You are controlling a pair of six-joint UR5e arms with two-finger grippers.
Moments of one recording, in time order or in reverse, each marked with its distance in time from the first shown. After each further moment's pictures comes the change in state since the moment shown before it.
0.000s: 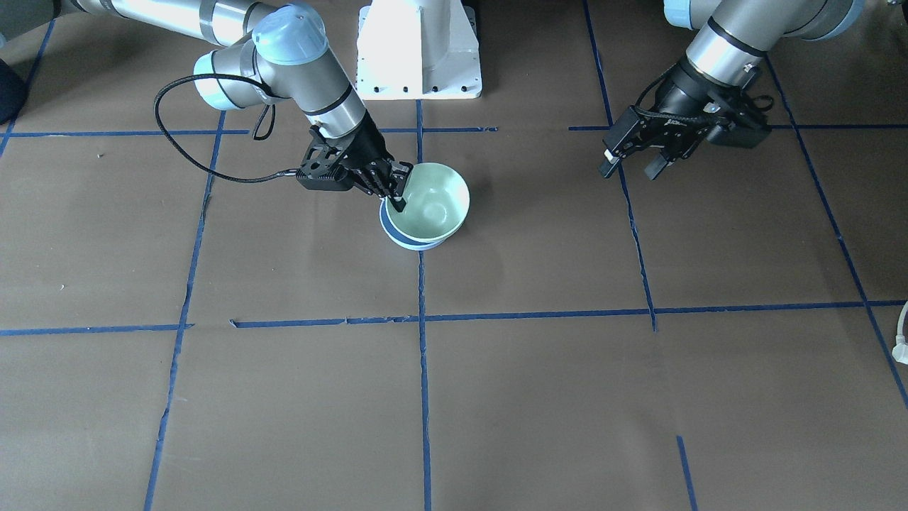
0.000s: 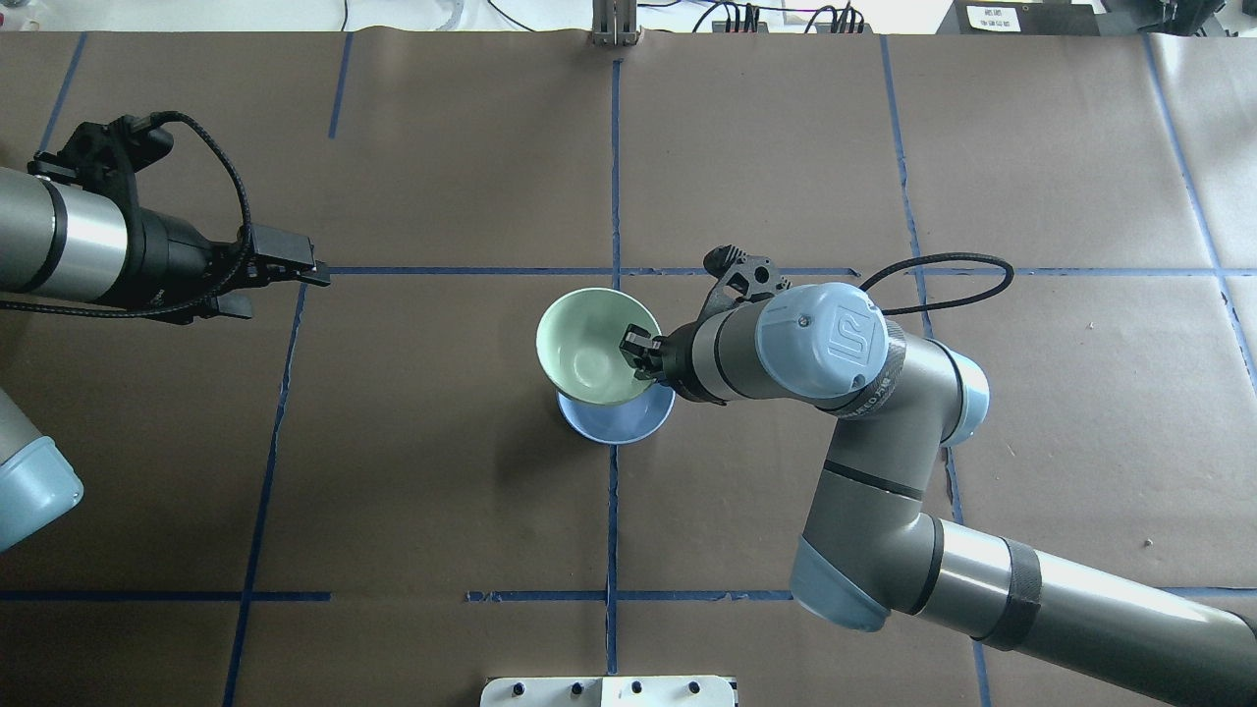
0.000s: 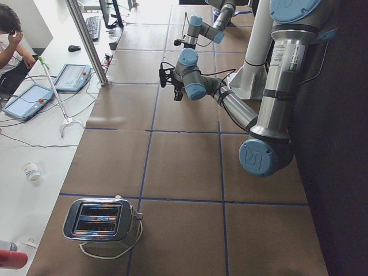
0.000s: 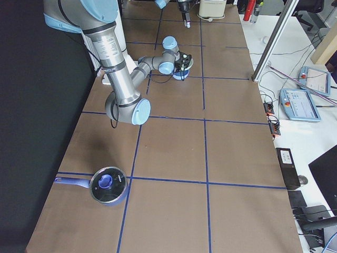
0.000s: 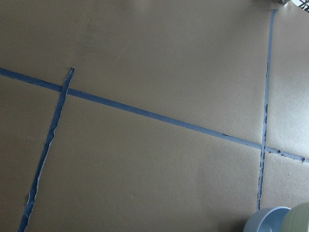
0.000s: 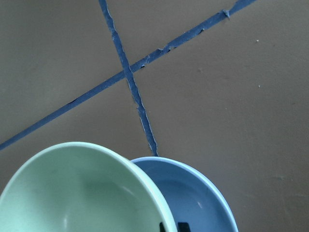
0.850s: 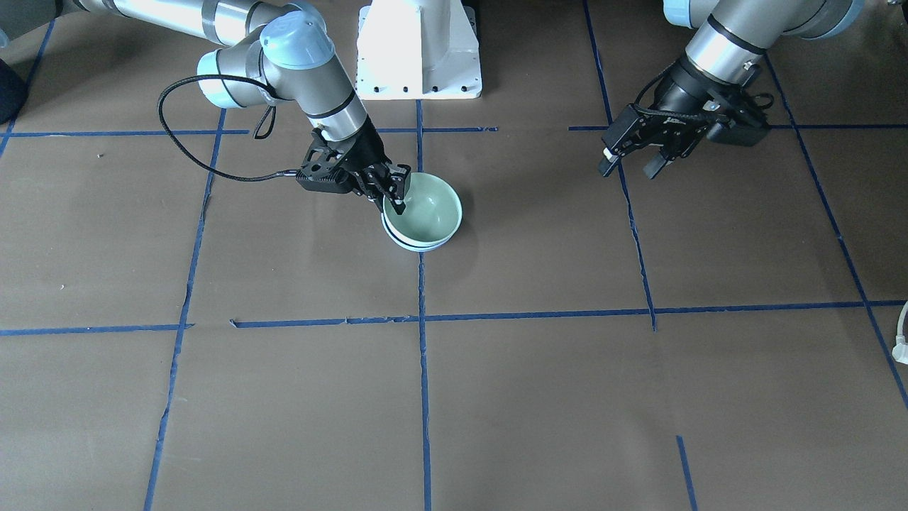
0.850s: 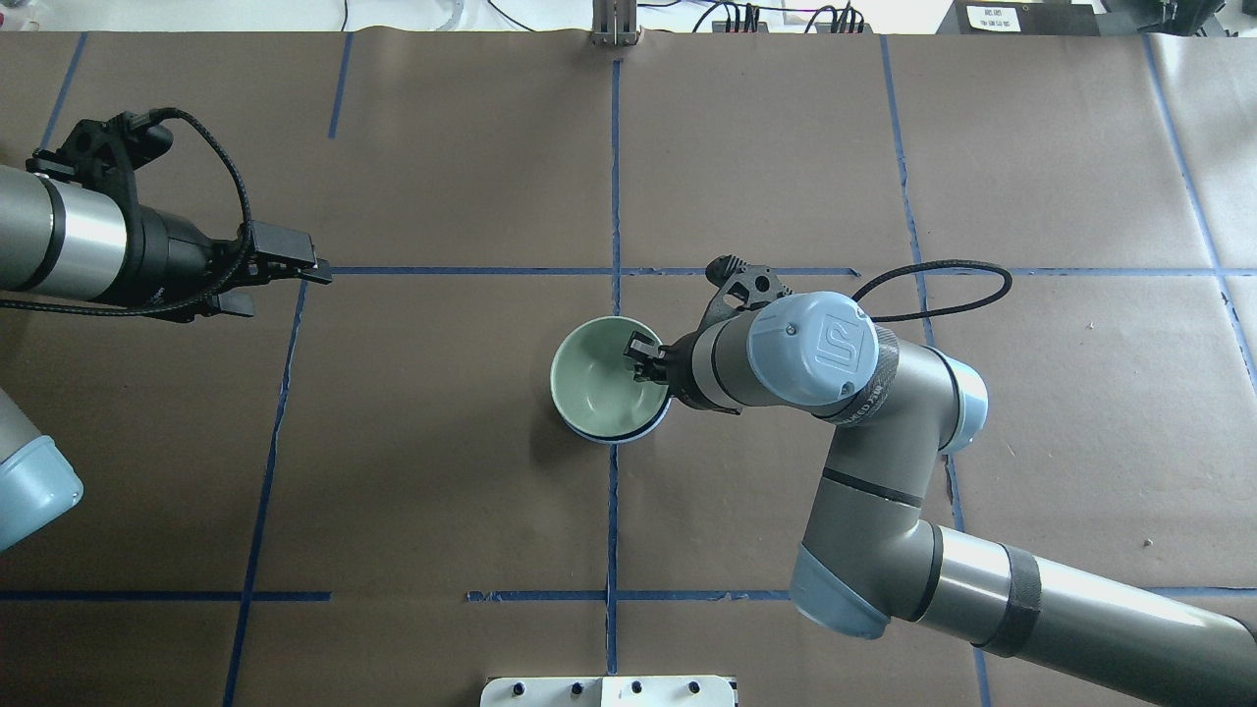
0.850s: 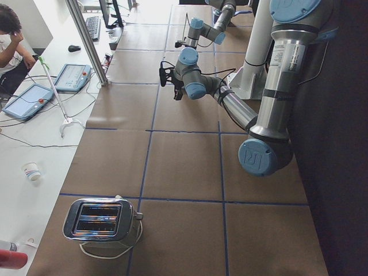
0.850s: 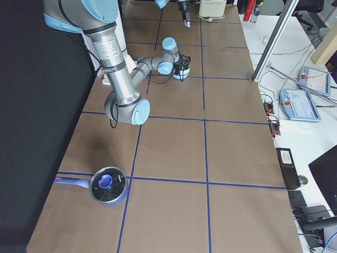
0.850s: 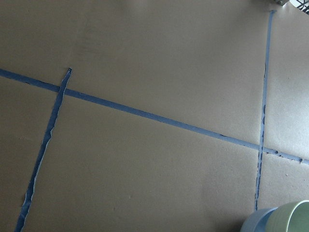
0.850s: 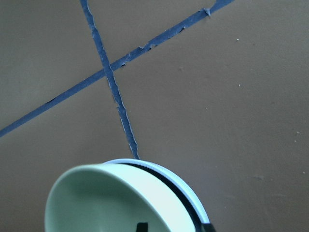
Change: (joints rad) left arm -0.001 -0.002 -0.005 0.000 0.000 -0.003; right arm -0.008 -0.005 0.005 -0.050 -0.007 -0.008
